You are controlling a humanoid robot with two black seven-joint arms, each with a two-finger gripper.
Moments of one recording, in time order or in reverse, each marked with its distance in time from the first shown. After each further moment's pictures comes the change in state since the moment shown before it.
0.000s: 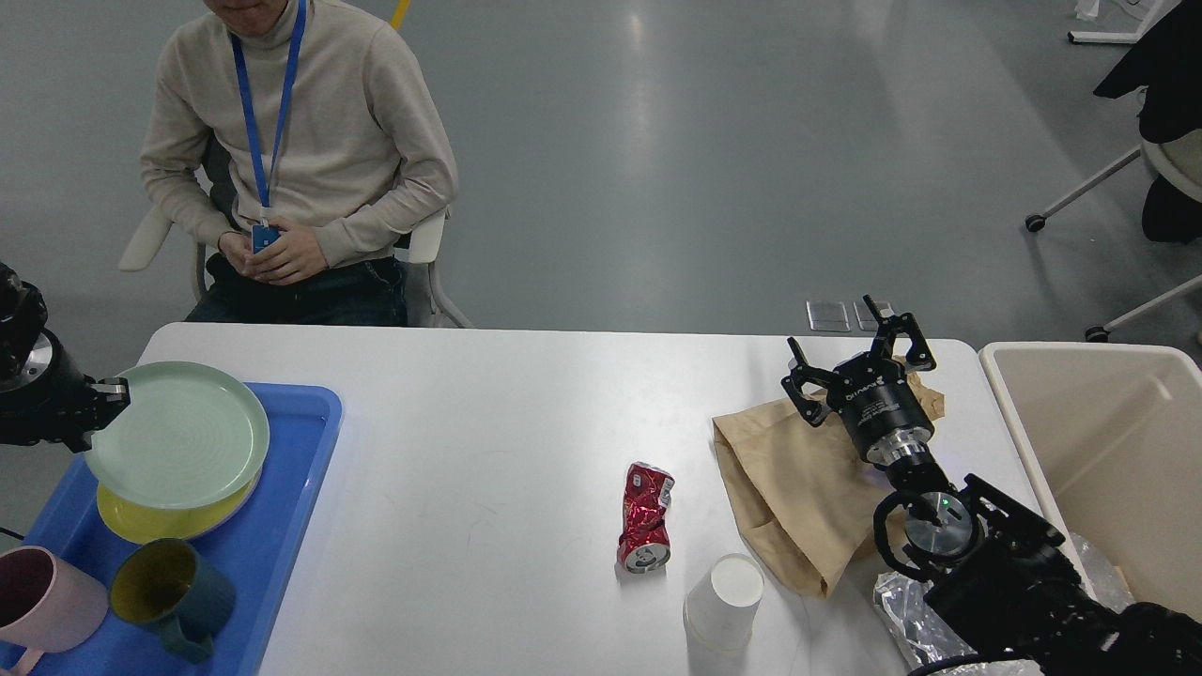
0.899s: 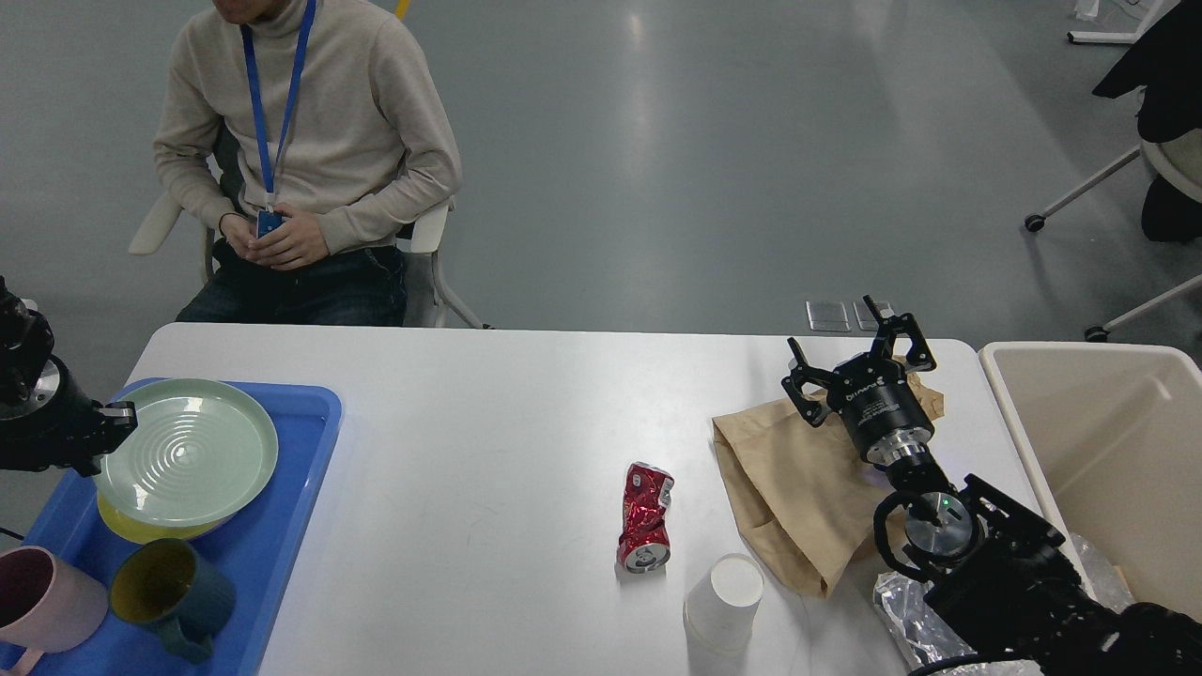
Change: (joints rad) left arm 0.069 -0.016 -0.051 0.022 -0.002 0.000 -0.002; right arm 0.000 0.000 0.000 0.000 0.000 0.000 0.000
